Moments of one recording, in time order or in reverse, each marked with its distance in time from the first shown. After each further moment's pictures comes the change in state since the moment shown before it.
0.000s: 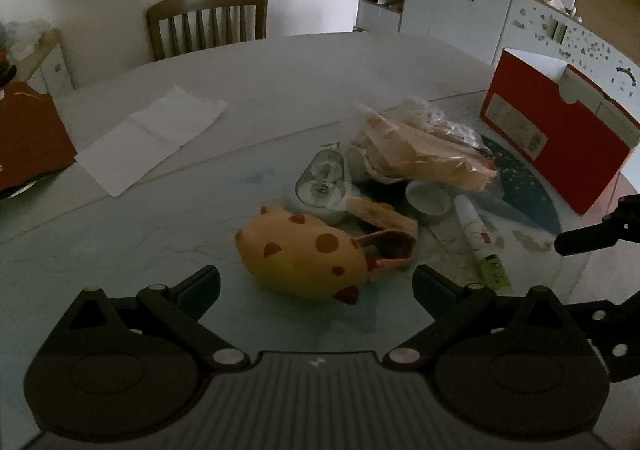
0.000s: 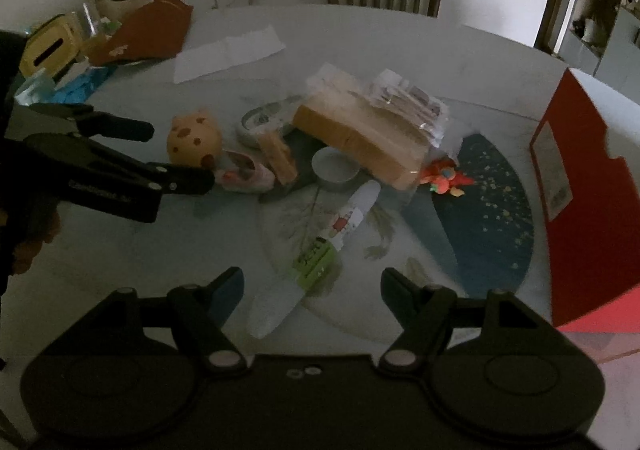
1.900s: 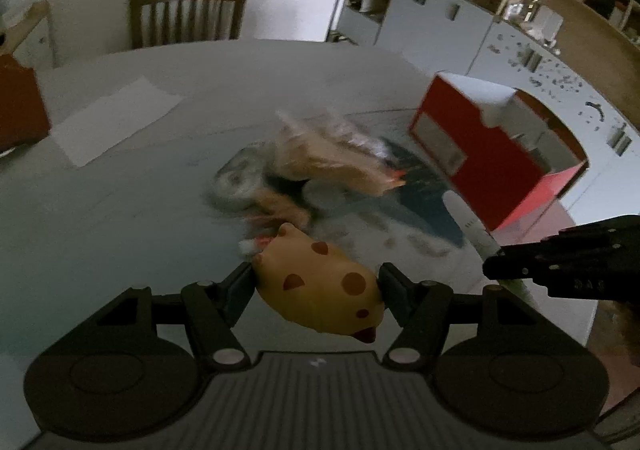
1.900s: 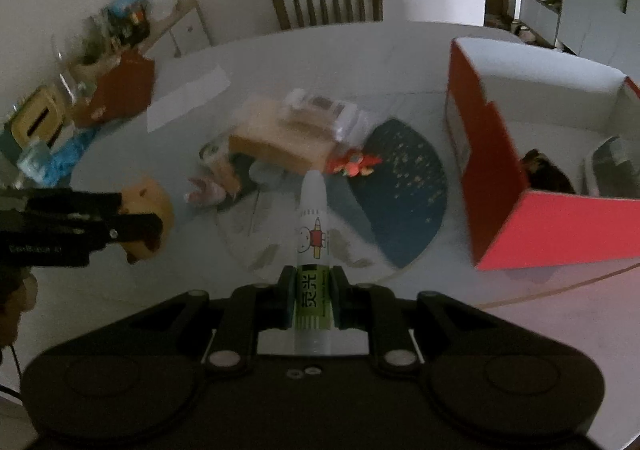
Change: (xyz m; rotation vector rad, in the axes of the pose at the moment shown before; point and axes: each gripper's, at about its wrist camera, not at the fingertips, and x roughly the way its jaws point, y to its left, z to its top) left arm -0.059 -0.051 -0.002 -0.098 -0.004 -0.141; right arm -0.075 -0.069 -0.027 0.196 -0.062 0.030
